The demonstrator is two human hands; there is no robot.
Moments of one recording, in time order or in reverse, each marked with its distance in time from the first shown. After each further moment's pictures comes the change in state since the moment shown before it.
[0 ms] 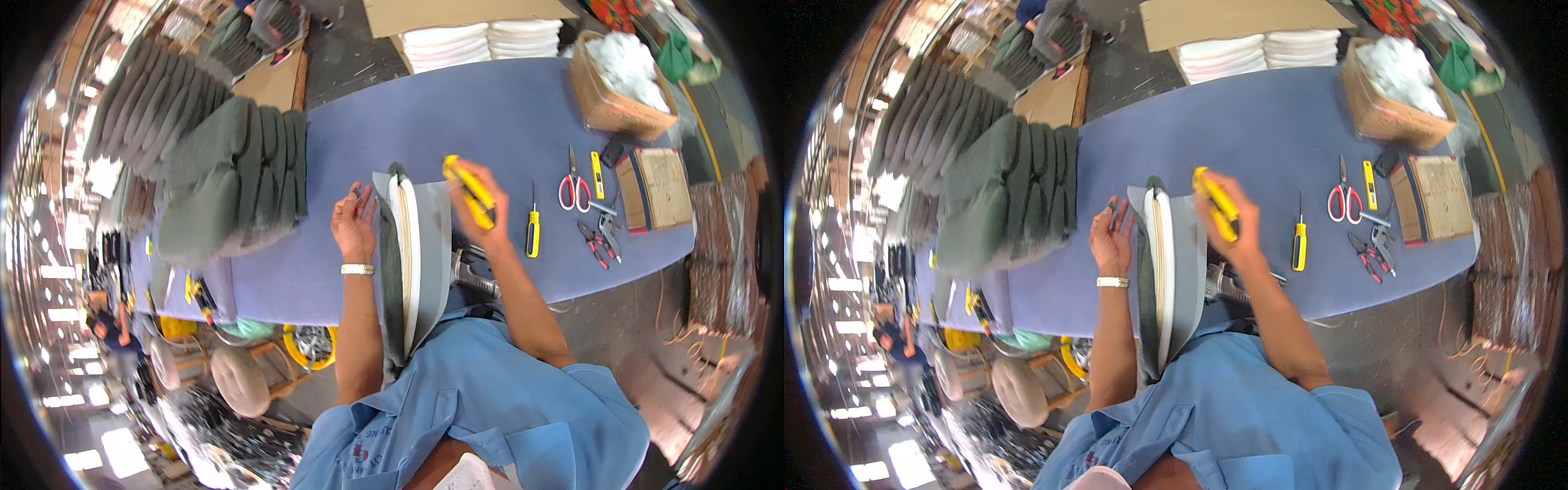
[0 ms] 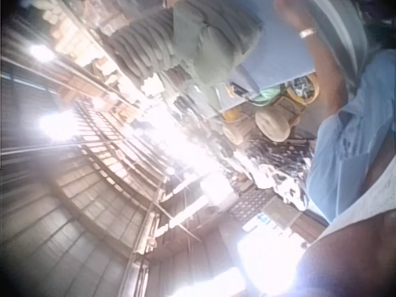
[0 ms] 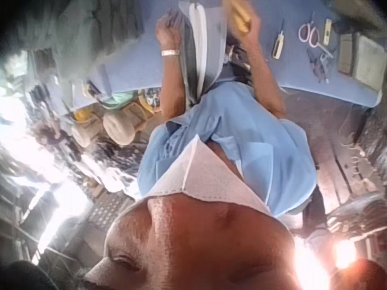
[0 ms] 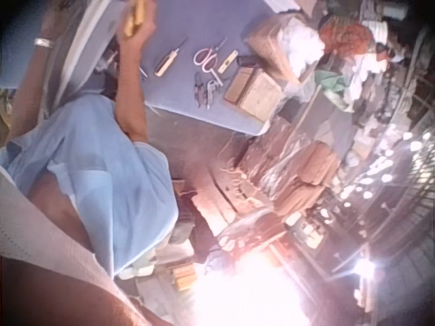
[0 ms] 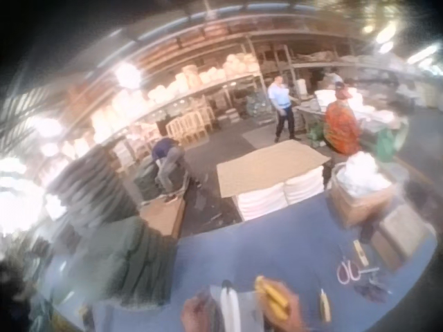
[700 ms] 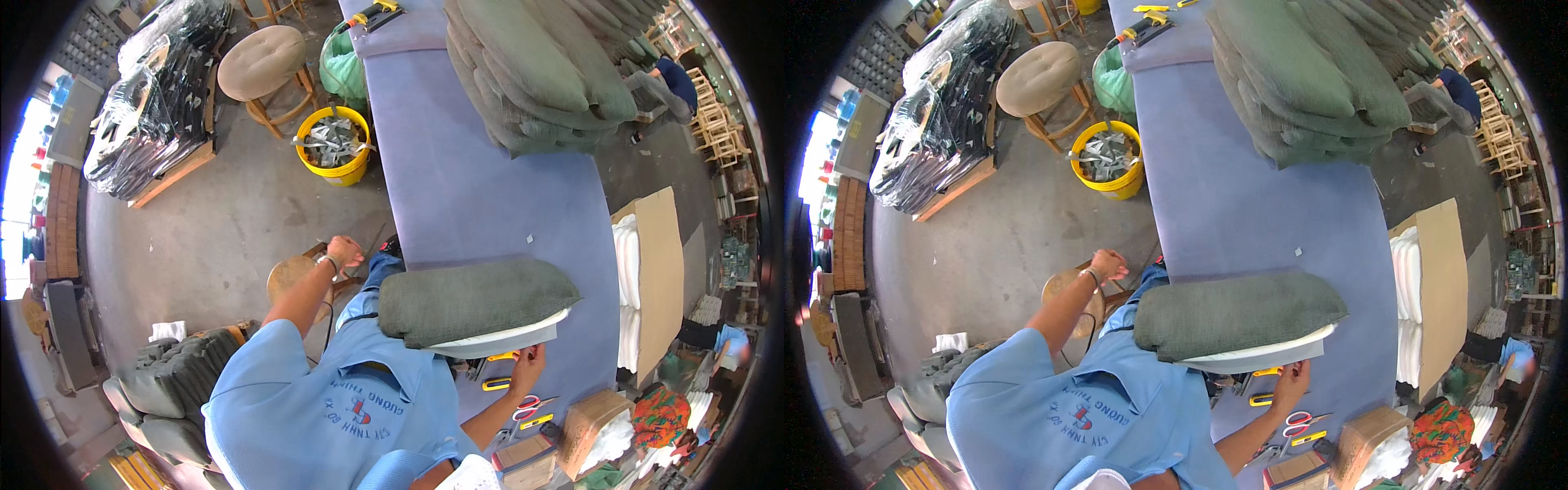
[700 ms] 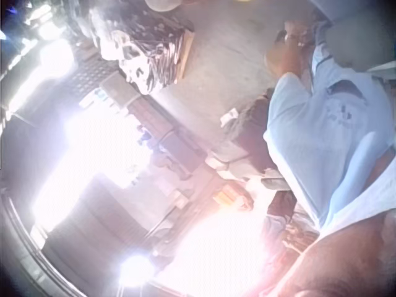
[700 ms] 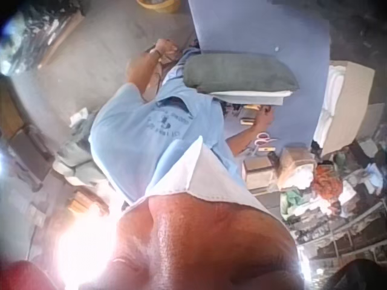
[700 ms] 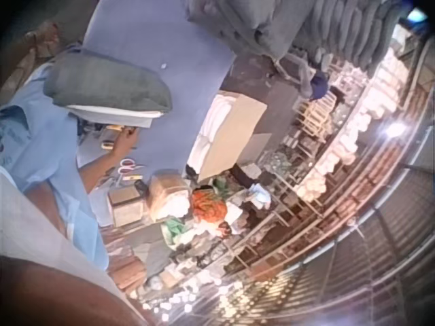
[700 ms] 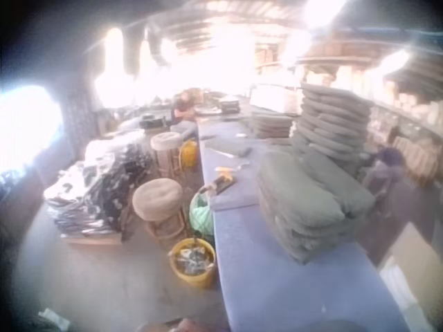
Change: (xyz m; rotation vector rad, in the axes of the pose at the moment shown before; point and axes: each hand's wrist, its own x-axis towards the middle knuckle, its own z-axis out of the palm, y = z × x) left_hand -0.252 -0.112 -0.355 0.345 0.884 -0.641; right_hand -0.003 0.091 -0.069 -0.422 -0.889 0.448
